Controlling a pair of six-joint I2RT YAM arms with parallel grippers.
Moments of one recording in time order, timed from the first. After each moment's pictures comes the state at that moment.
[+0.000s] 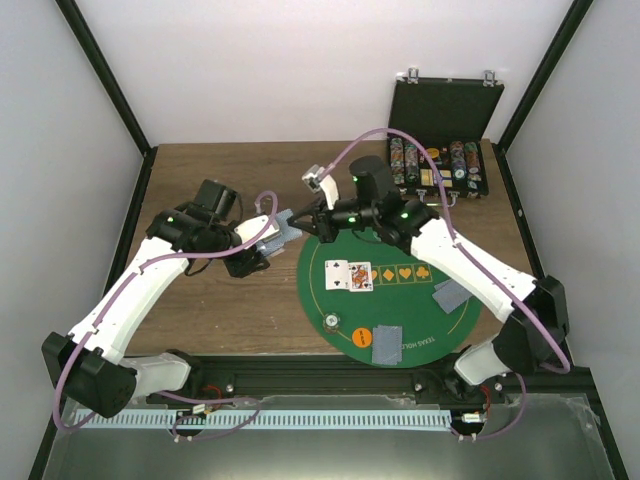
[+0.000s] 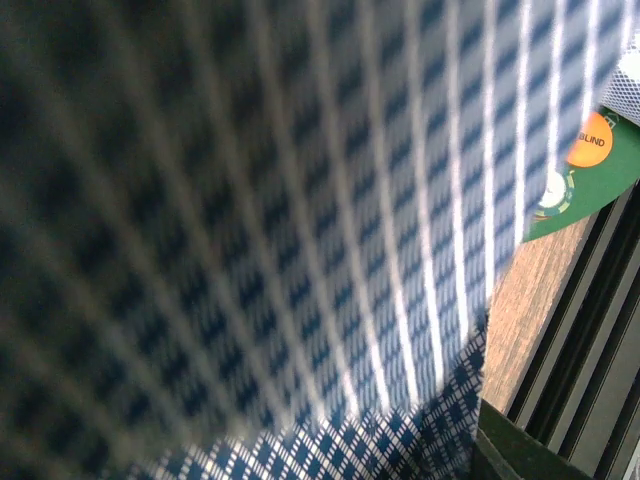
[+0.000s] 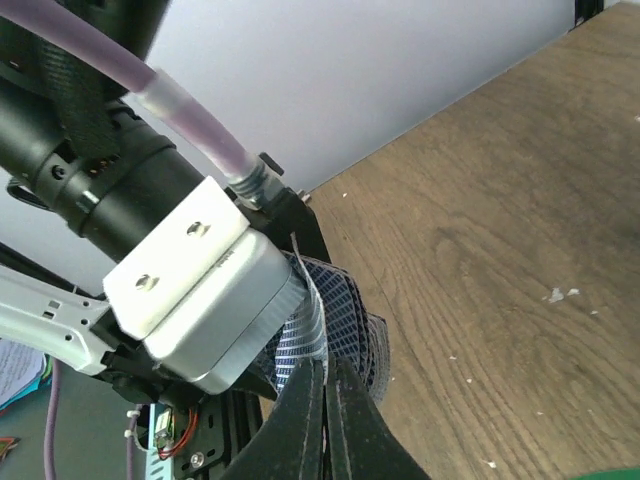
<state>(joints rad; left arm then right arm) -0.43 1.24 1.24 -1.10 0.34 0.57 0.71 1.49 1.33 -0.29 -0.70 0.17</state>
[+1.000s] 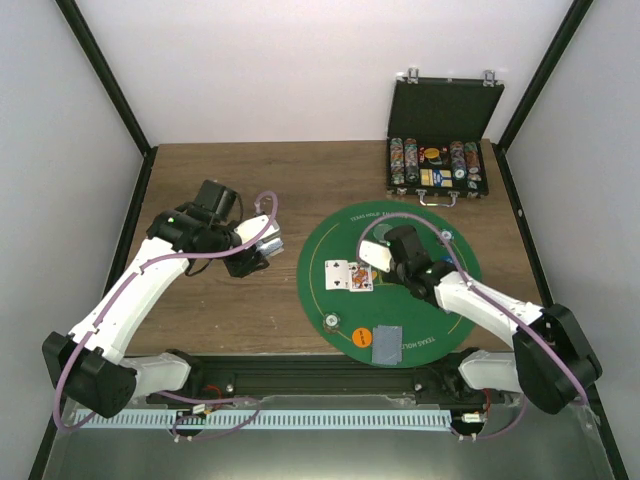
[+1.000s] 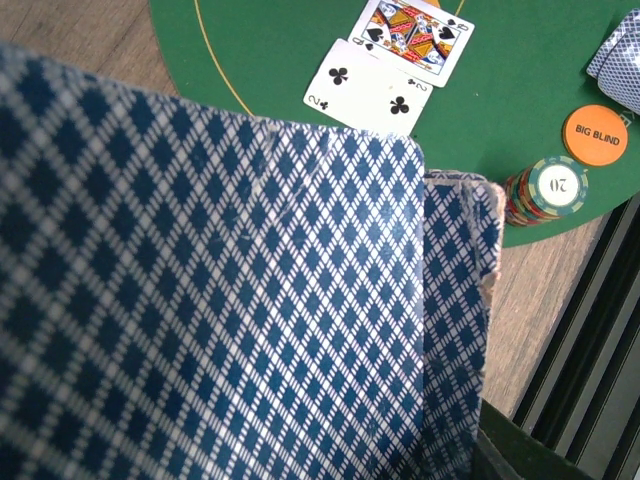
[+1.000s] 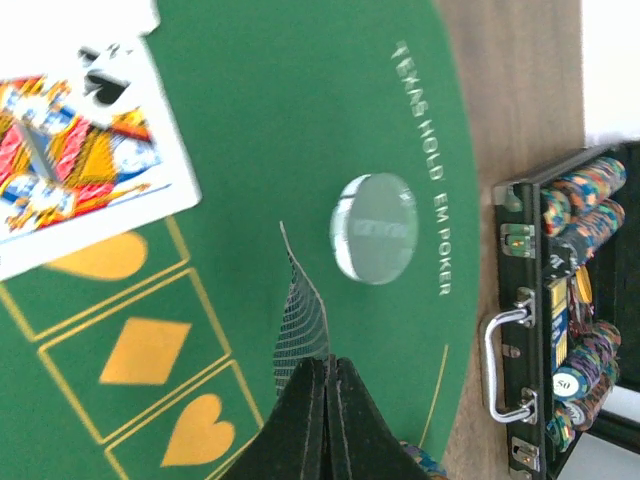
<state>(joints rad) -0.43 1.24 1.23 -1.09 0.32 0.56 0.57 1.24 0.67 -0.22 0.26 -0.90</state>
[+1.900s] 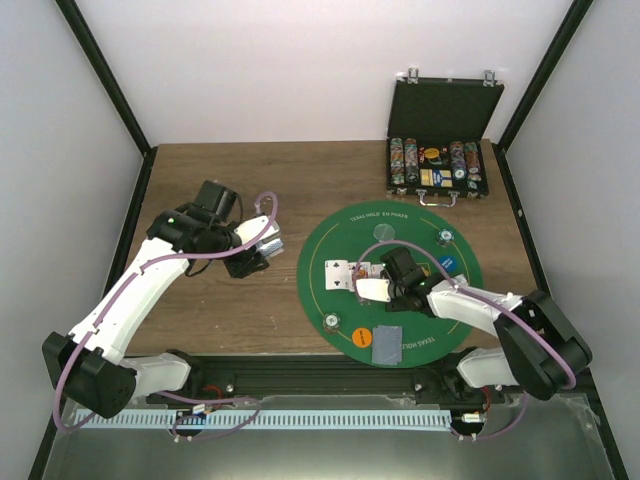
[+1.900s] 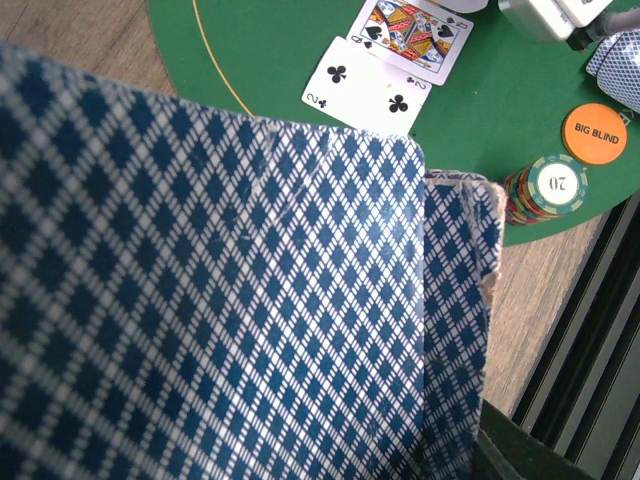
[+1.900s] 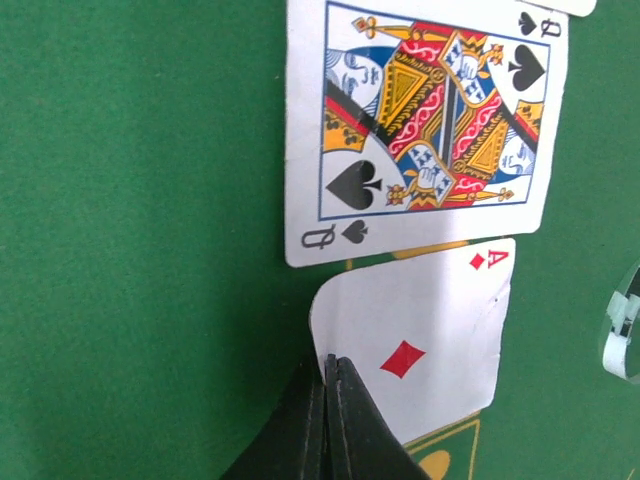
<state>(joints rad) -0.43 1.24 1.22 -1.09 0.33 0.56 0.59 1.32 0.50 -0.21 0.10 -1.11</state>
